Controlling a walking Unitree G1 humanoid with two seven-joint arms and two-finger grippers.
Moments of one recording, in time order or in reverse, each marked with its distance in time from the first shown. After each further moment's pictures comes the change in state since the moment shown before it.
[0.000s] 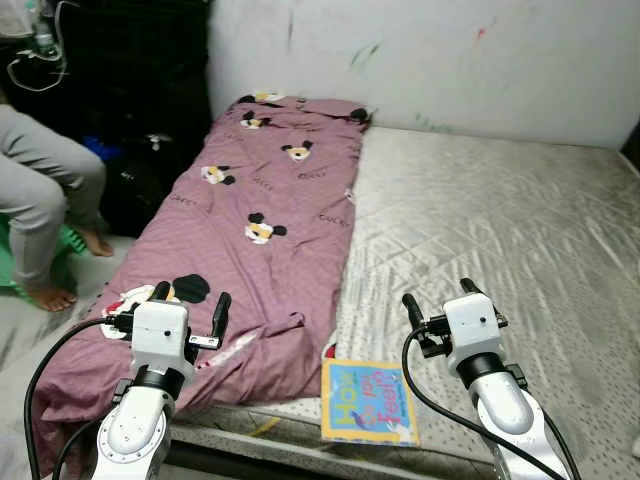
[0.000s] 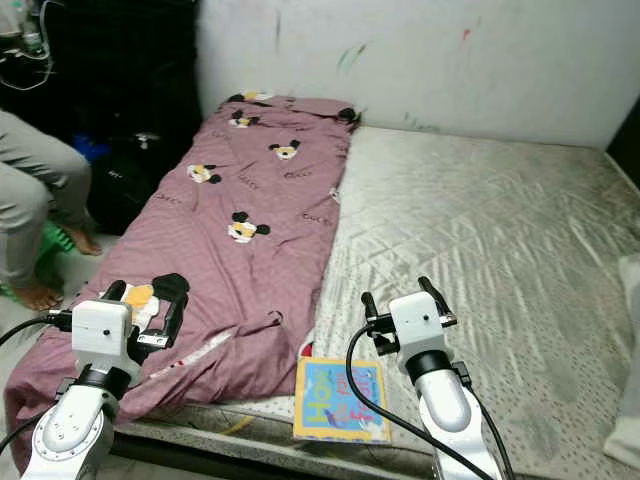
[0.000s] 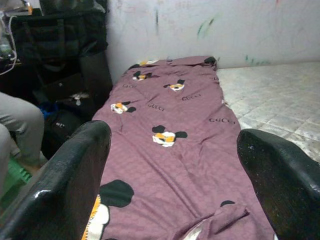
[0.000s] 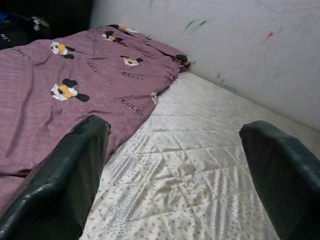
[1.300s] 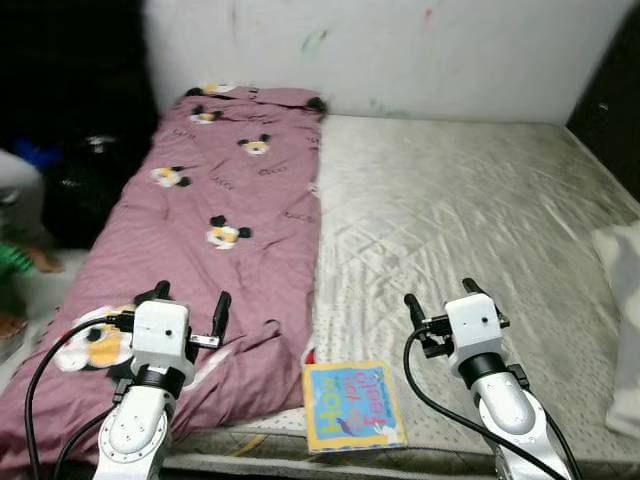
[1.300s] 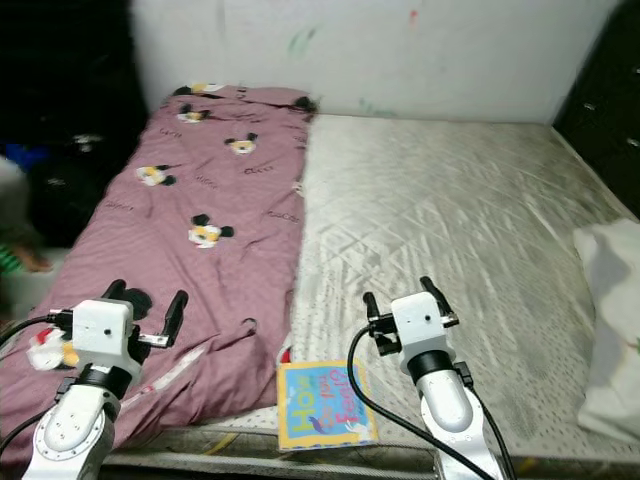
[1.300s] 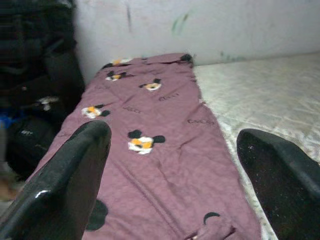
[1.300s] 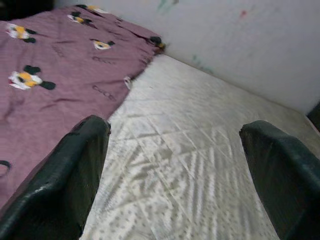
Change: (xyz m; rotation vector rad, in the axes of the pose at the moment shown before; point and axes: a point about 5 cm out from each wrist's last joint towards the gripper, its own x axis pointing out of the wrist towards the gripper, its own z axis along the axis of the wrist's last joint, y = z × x) left arm -0.001 0.000 -0.001 0.005 0.003 0.007; right arm -0.001 0.000 -0.001 -0.002 0.004 -0.001
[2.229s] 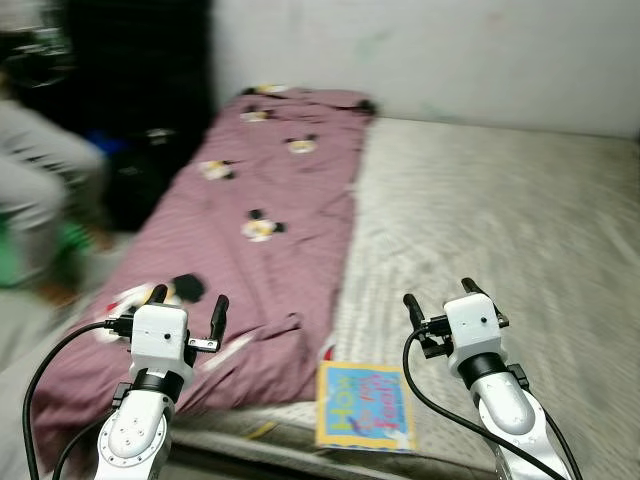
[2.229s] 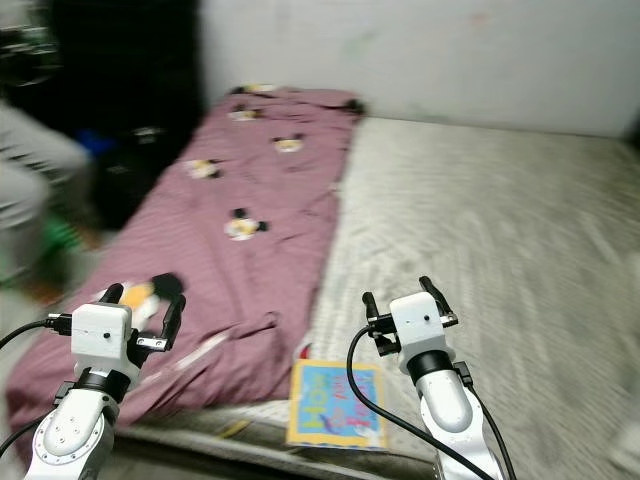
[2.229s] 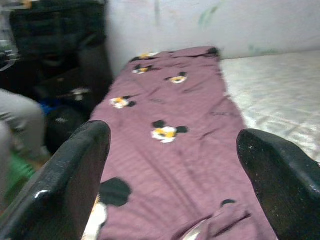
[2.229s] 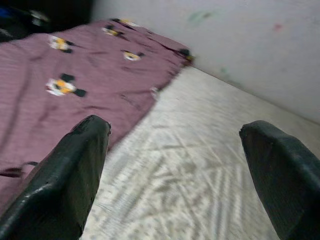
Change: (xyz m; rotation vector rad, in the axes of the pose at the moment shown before) left arm -0.002 0.000 -0.002 0.007 0.011 0.014; right arm 0.000 0.000 0.000 -0.008 -0.001 0.001
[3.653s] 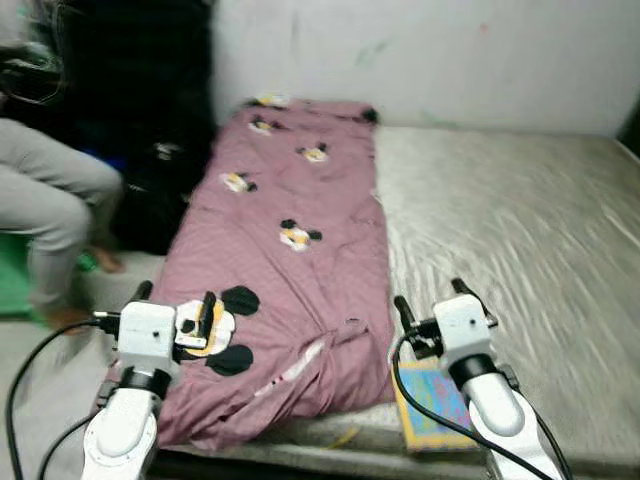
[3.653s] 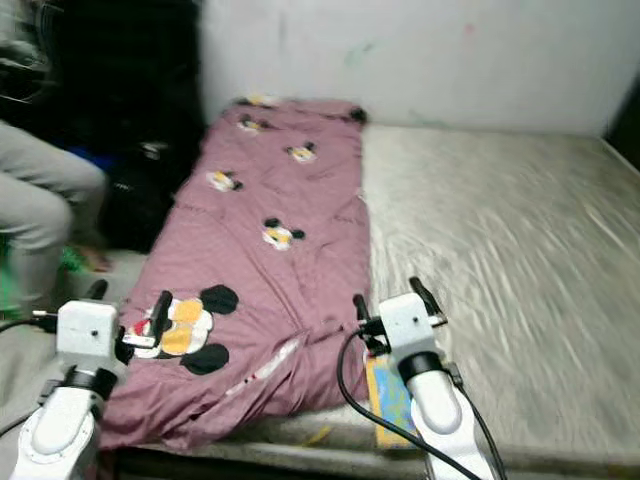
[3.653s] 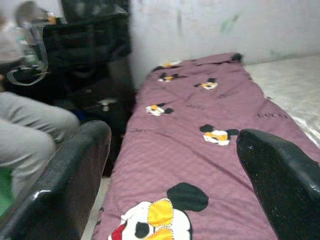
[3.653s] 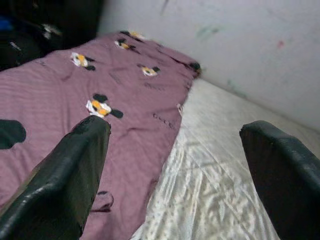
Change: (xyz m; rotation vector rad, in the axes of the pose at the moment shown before) left arm 0.000 0.005 0.003 0.026 -0.008 0.017; right arm 0.000 0.005 0.003 -0.024 -0.007 0.018
